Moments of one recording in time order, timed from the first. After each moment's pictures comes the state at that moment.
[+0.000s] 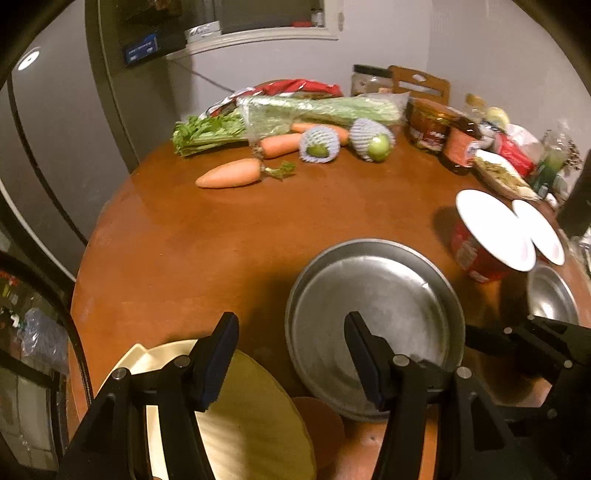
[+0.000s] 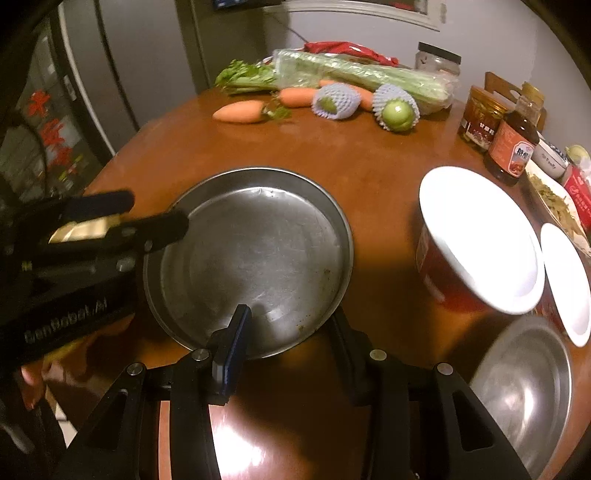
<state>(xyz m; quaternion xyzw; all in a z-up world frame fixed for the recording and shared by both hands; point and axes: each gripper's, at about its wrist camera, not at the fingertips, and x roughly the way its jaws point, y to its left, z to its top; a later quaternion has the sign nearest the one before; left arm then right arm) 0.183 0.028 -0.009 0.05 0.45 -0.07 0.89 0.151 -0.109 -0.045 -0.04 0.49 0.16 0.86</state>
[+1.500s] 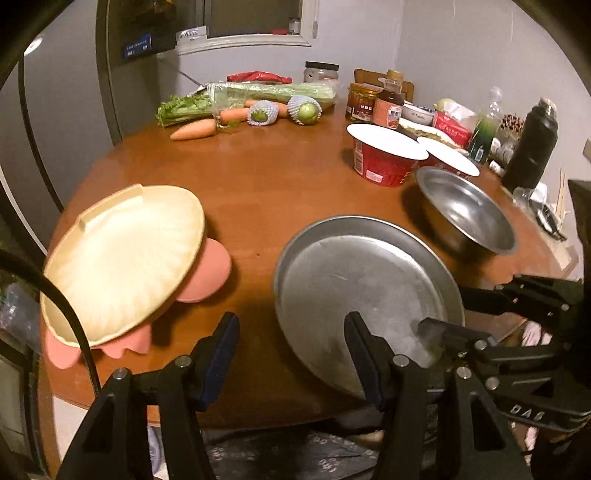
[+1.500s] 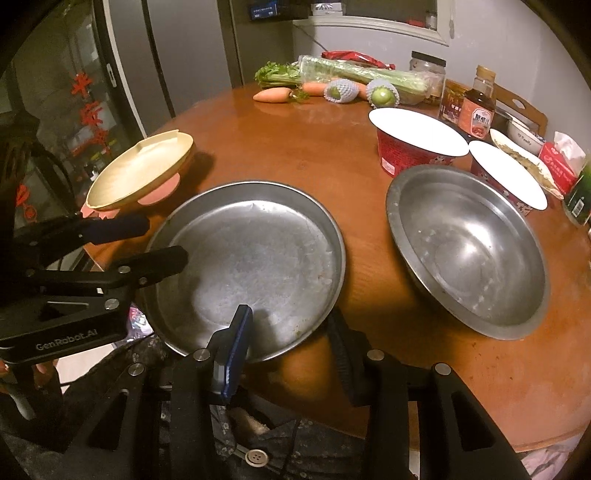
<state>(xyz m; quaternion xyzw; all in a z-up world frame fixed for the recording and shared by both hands) 0.030 -0.004 -0.039 0.02 0.44 -0.11 0.89 0.006 -0.163 -0.041 -0.05 0.46 0.20 0.86</state>
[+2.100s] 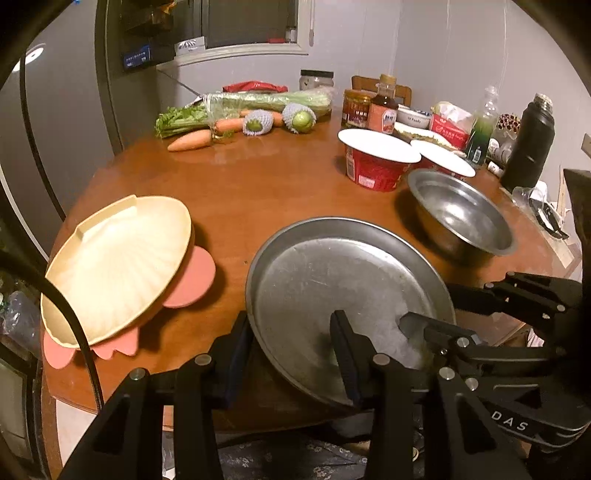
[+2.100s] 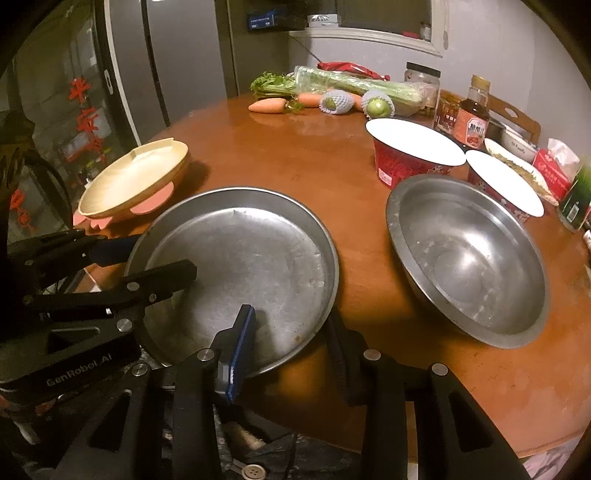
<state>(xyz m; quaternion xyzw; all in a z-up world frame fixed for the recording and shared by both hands) 0.025 -0.018 -0.035 0.03 0.42 -0.11 0.90 0.006 -0.160 -0.044 -0.05 0.44 0.19 0.88</state>
